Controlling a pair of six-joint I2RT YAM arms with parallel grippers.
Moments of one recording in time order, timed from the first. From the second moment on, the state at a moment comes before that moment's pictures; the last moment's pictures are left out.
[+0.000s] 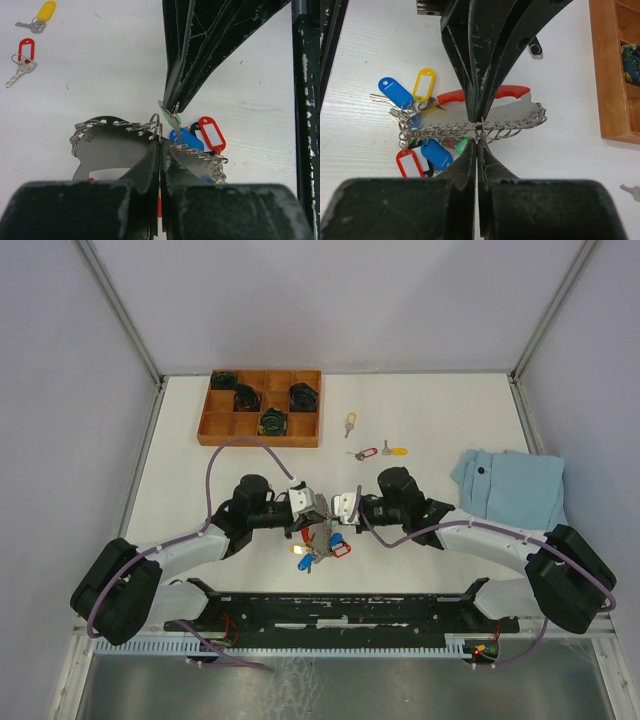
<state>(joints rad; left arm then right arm) -0.60 1.23 0.41 0.39 0.71 0.38 0.79 1.31 0.63 0.18 -0.59 -0.71</state>
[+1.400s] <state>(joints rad) -0.60 1.23 0.41 0.40 0.71 0.38 0.79 1.34 0.60 0.23 -0.54 -0.66</state>
